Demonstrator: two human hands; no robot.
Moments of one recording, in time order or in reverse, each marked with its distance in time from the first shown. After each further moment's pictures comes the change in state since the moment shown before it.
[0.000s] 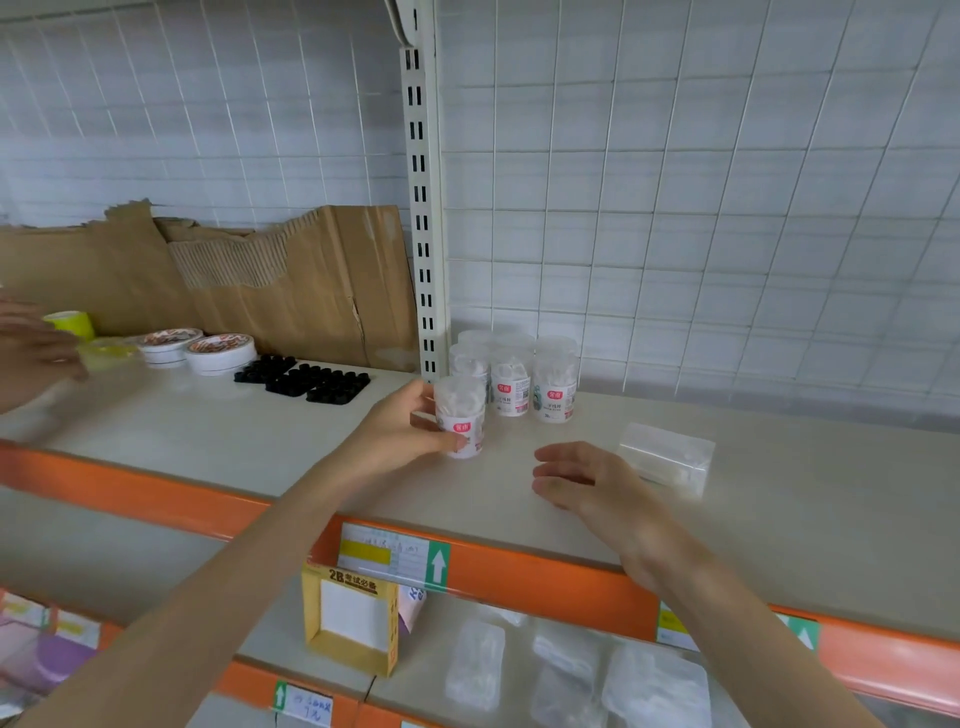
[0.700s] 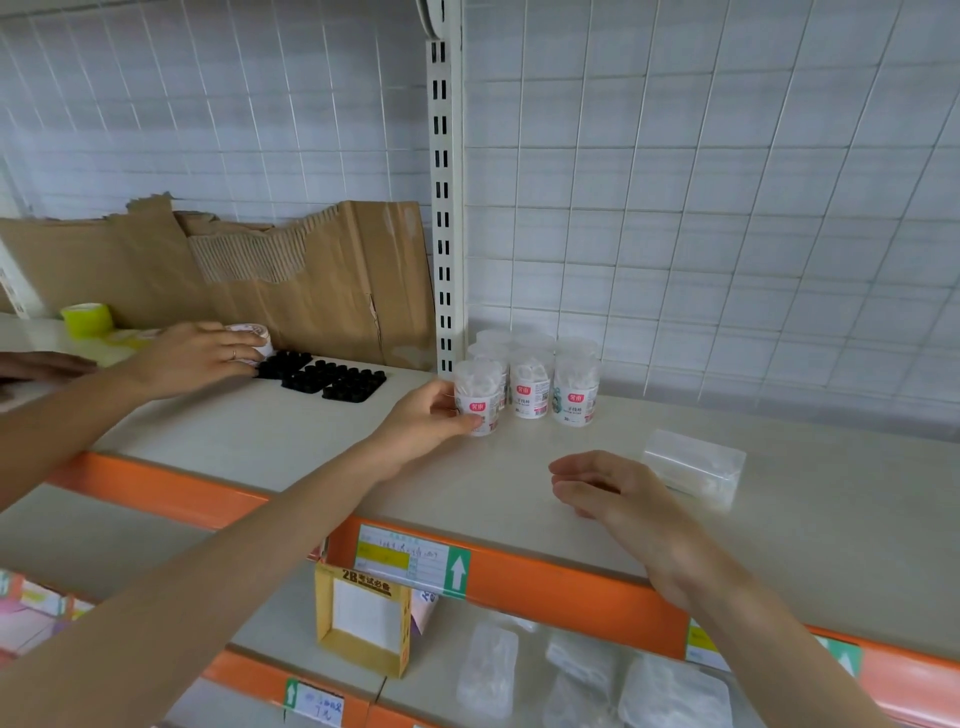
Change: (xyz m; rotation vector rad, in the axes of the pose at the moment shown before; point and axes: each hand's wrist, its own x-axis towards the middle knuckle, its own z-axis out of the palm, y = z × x) left_hand 0.043 -0.033 0.005 -0.053 0.033 -0.014; right_hand -0.002 0.000 0.001 -0.003 -0.005 -0.012
